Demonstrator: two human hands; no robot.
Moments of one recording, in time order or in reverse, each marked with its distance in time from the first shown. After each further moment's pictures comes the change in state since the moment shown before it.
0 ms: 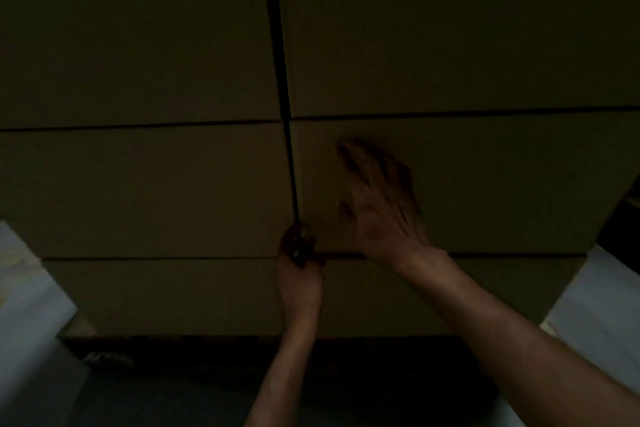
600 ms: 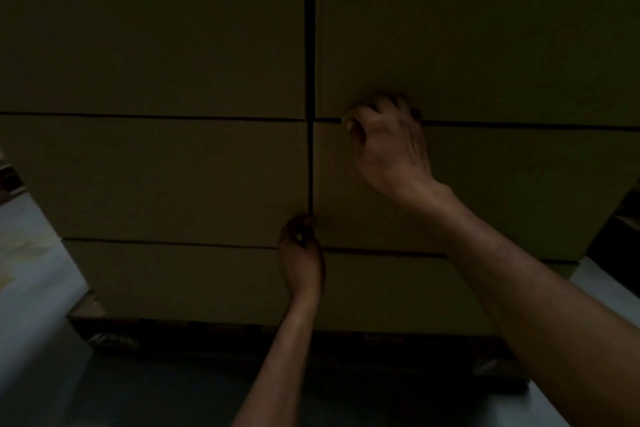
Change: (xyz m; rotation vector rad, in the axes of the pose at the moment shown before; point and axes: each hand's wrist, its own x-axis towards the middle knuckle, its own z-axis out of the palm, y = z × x) left_hand 0.021 0.007 -0.002 0.010 0.121 0.049; right_hand 0.081 -0.020 -0.058 -0.017 0.049 0.120
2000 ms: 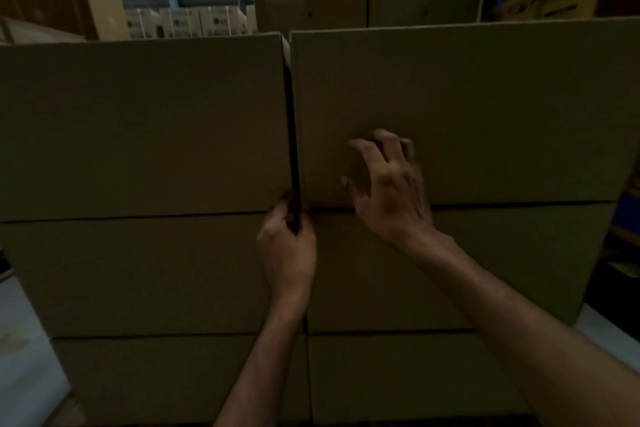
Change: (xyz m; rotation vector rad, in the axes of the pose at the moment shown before) left_hand 0.039 0.154 -0.003 0.083 0.019 0.500; right_hand 0.032 0.023 -0.037 0.025 0.264 -0.082
